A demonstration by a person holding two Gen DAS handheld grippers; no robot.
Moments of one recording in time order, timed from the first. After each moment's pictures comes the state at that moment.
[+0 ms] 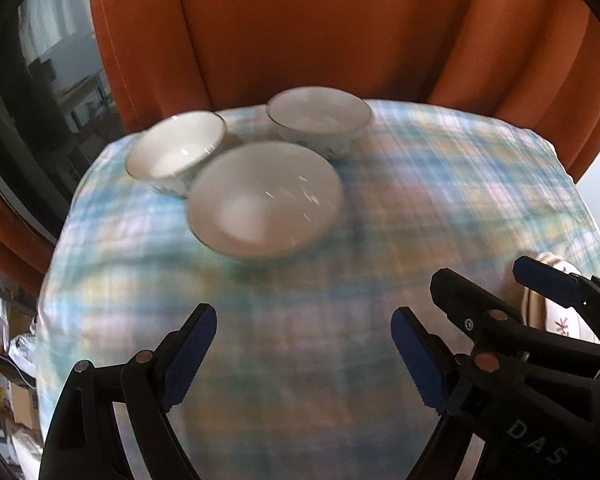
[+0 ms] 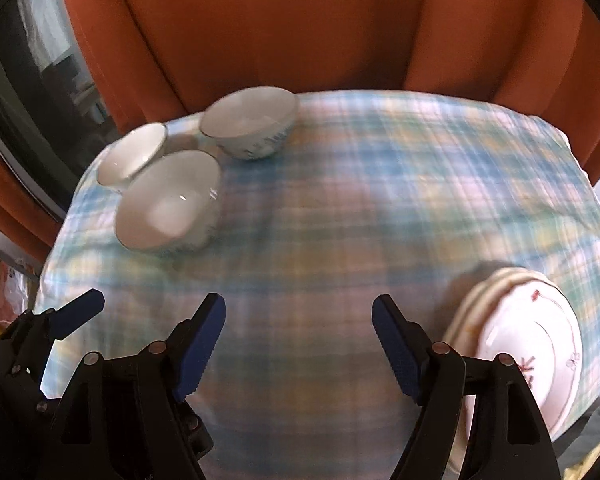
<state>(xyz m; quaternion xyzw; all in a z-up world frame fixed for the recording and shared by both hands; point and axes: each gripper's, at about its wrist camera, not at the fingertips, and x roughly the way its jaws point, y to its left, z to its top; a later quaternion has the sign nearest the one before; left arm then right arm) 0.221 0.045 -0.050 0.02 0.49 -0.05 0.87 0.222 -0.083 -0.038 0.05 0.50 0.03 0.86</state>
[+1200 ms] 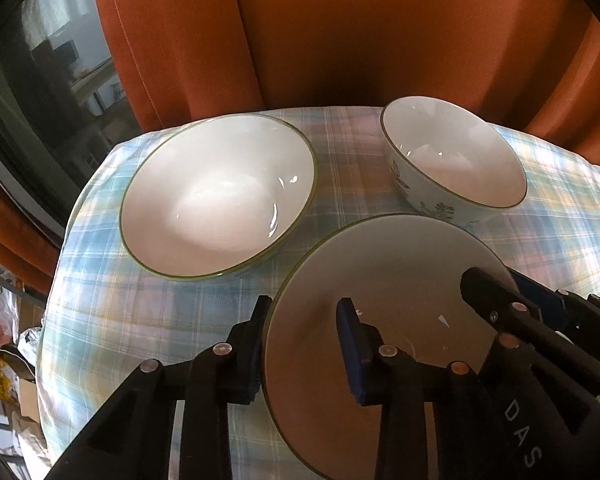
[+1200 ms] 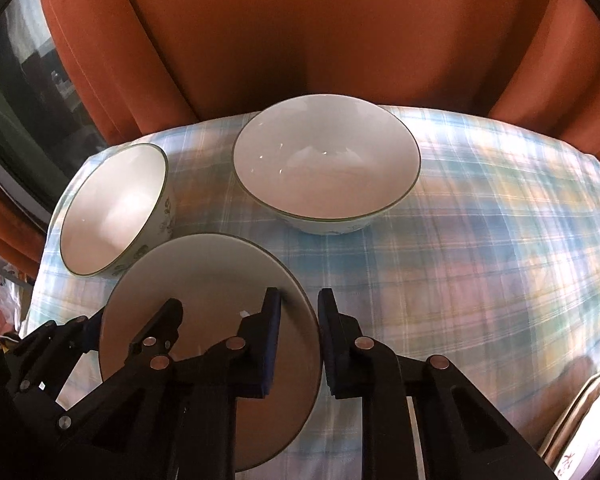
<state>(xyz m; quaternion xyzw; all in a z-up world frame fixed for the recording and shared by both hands) 0.345 0.098 -0.102 0.01 0.52 0.01 0.85 0.366 -0.006 -0.084 0.03 0.52 0.03 0.85</state>
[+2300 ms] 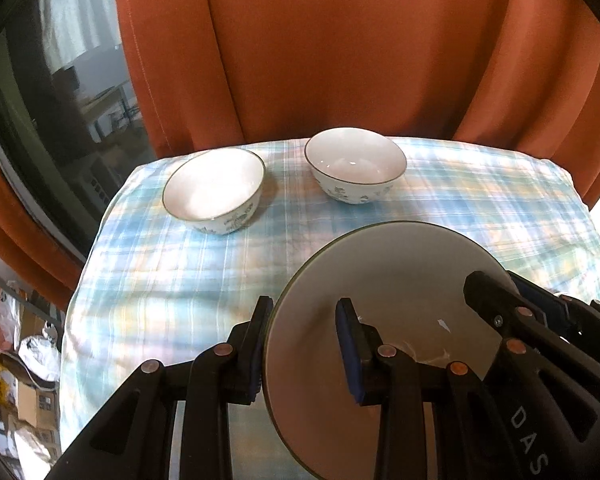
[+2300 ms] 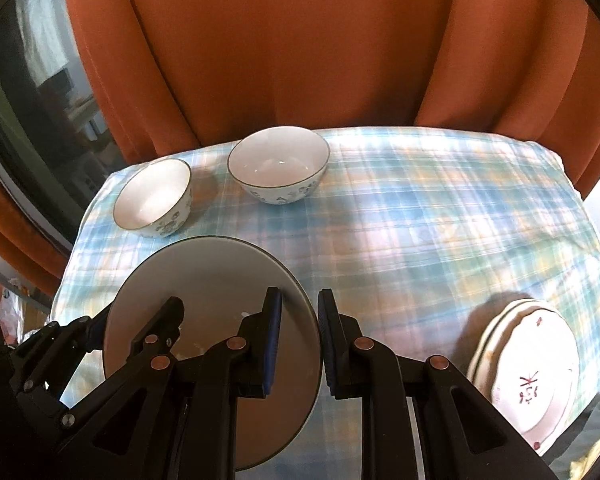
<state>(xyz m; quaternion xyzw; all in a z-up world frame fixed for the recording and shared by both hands) 0.228 0.056 -0.028 0.01 0.46 -0.01 0.89 0.241 -0.042 -0.003 0.04 0.47 0.00 0.88</state>
